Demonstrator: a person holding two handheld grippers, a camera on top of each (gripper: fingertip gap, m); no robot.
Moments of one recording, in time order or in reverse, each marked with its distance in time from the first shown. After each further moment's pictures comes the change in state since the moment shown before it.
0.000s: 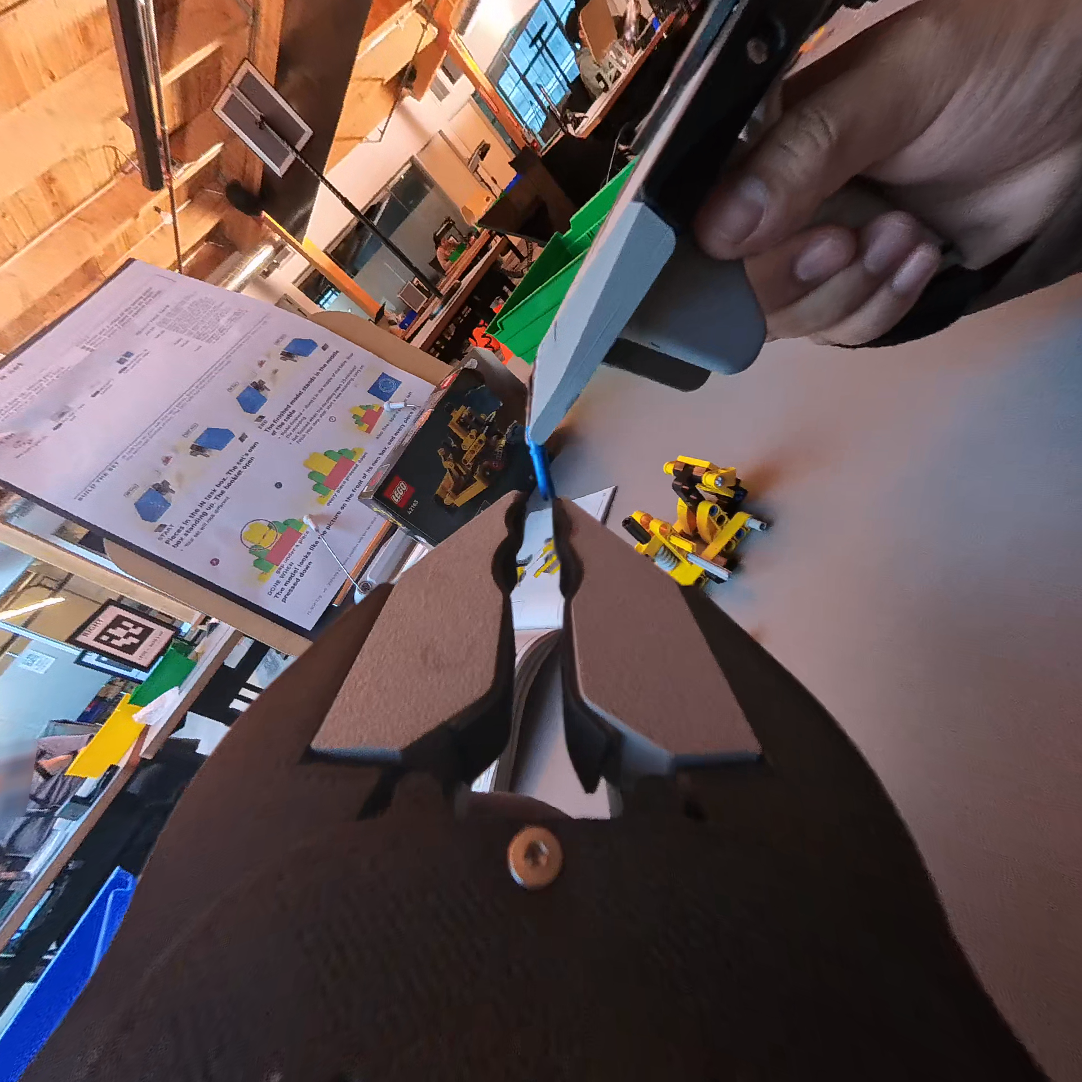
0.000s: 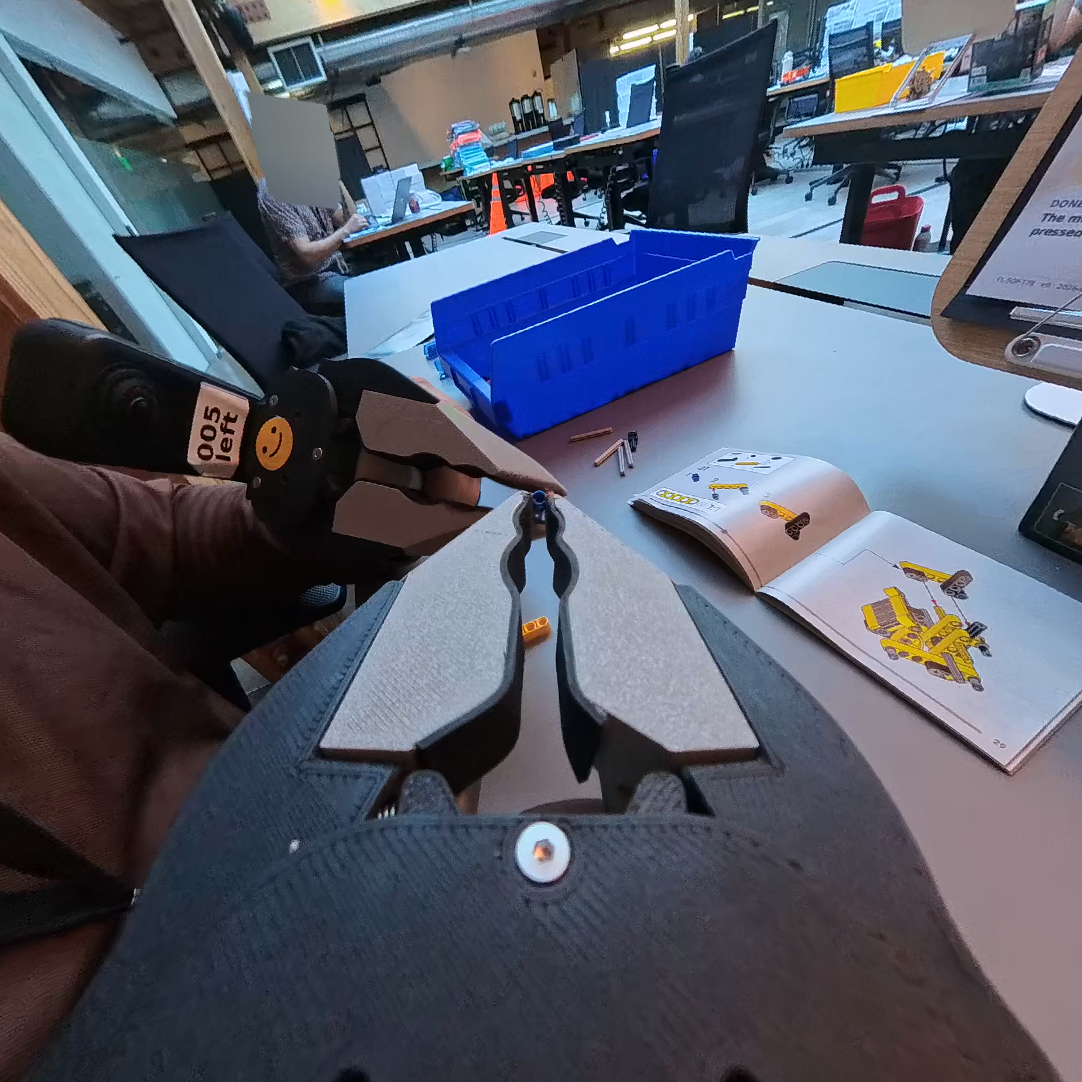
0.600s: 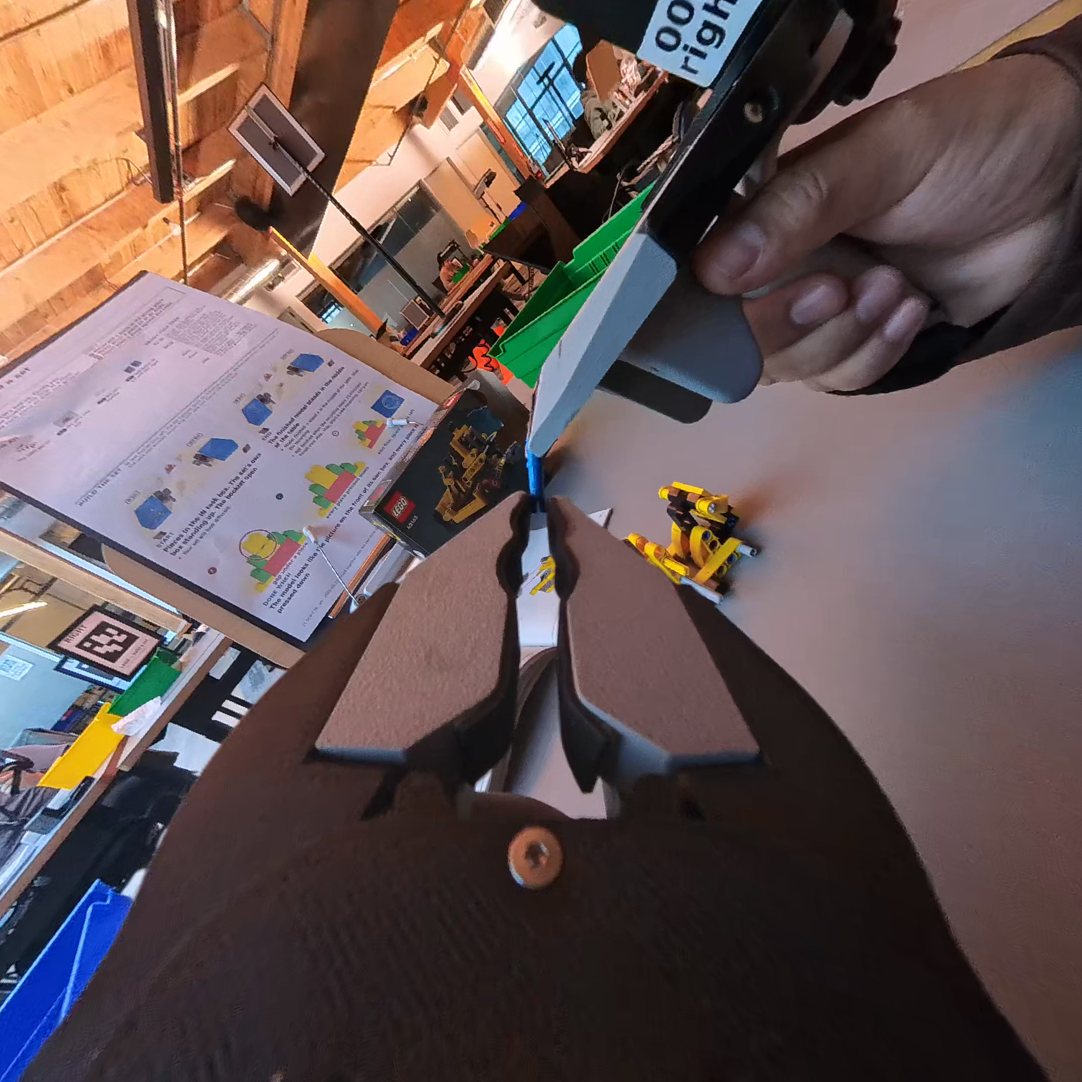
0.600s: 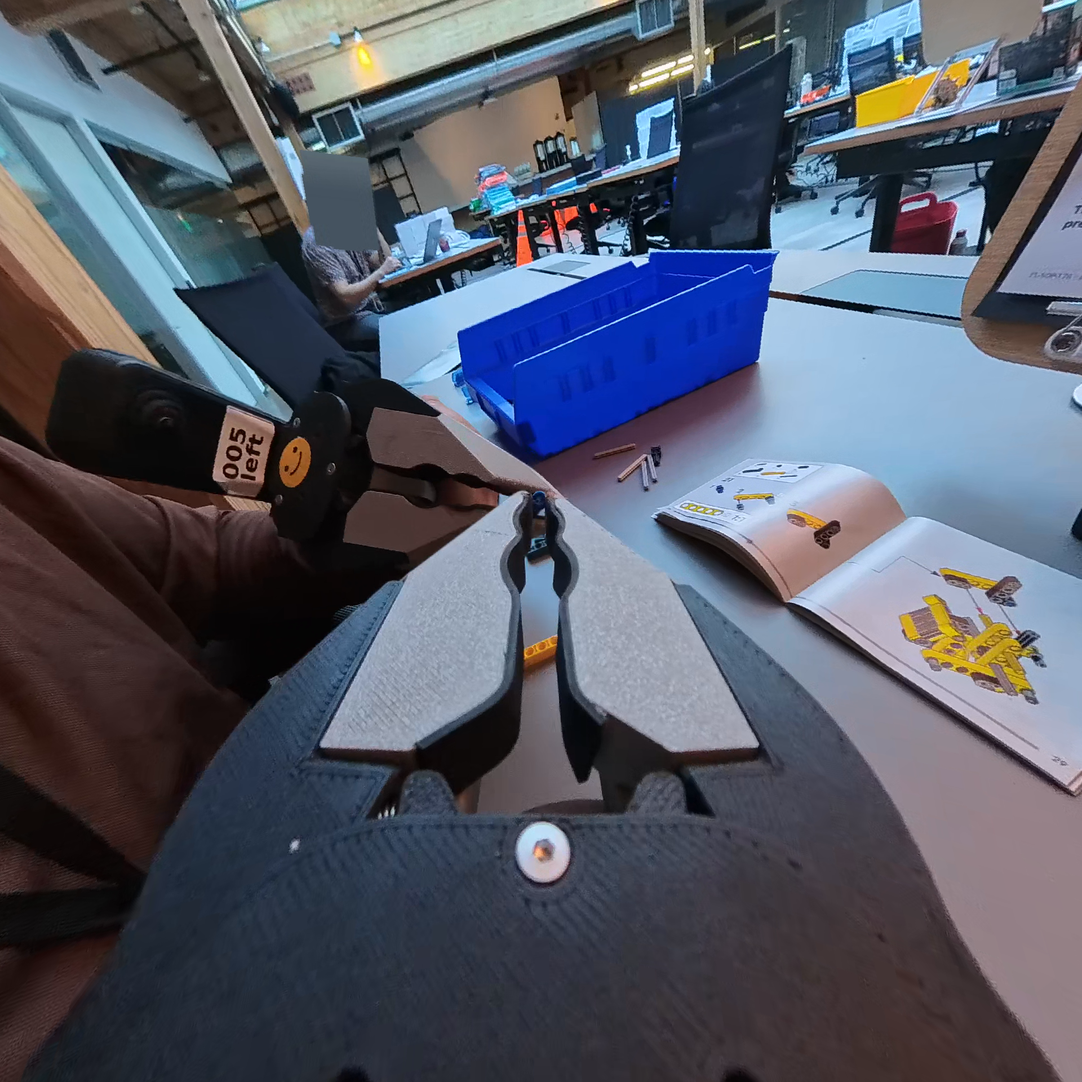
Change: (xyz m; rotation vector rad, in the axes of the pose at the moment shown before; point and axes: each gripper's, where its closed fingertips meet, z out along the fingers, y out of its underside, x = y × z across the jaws) left arm -0.001 -0.010 -0.003 0.039 -0.005 -0.032; right arm -0.005 -0.005 -0.001 0.049 -0.047 0.056
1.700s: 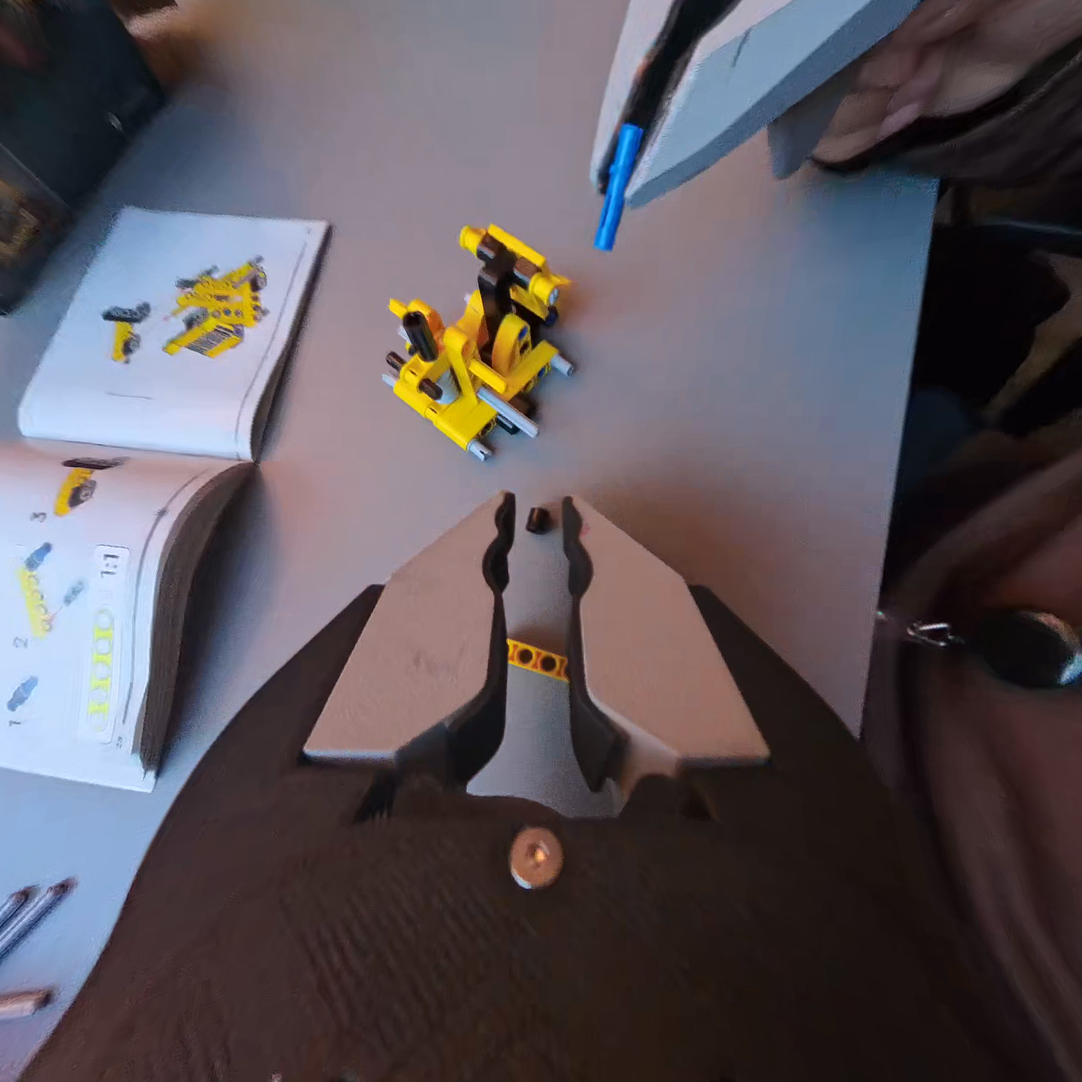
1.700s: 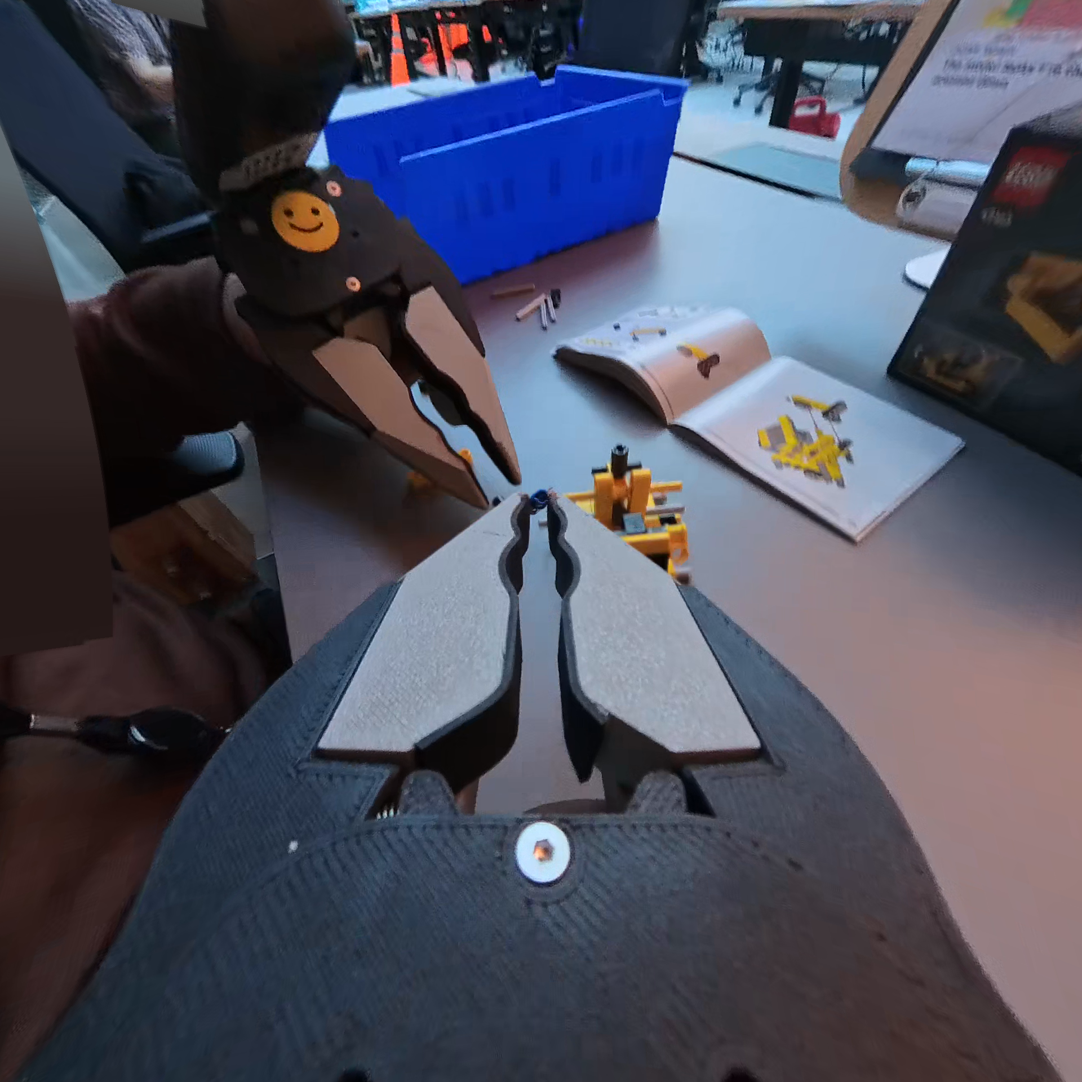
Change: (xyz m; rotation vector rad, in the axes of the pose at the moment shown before) left arm 0.080 0.076 0.004 -0.496 0.576 -0.480; right arm 0.032 0.063 -0.053 -0.200 0.198 -0.152
